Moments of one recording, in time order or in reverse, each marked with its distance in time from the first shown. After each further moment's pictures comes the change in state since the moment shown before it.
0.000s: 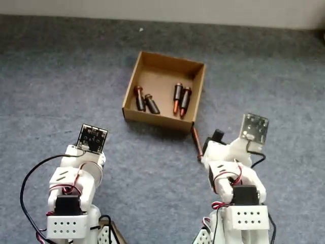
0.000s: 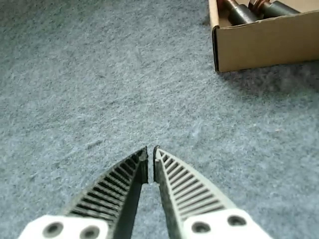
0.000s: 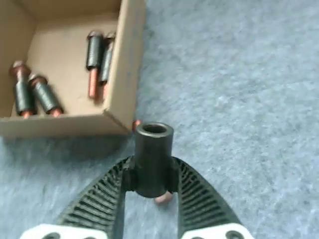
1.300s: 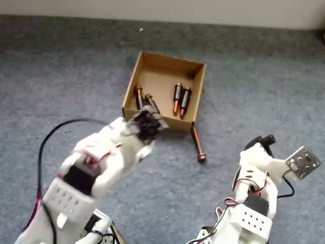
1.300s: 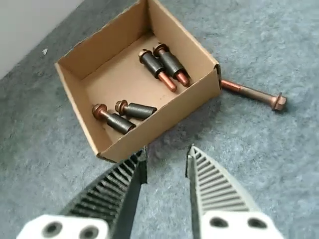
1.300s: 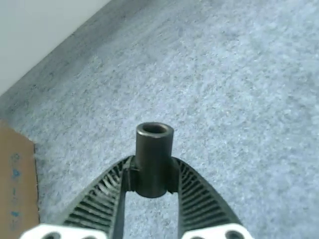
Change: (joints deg) left arm 32.7 43.7 -47.3 6.9 -6.8; right arm 27.9 -1.5 15.2 -26.1 -8.4
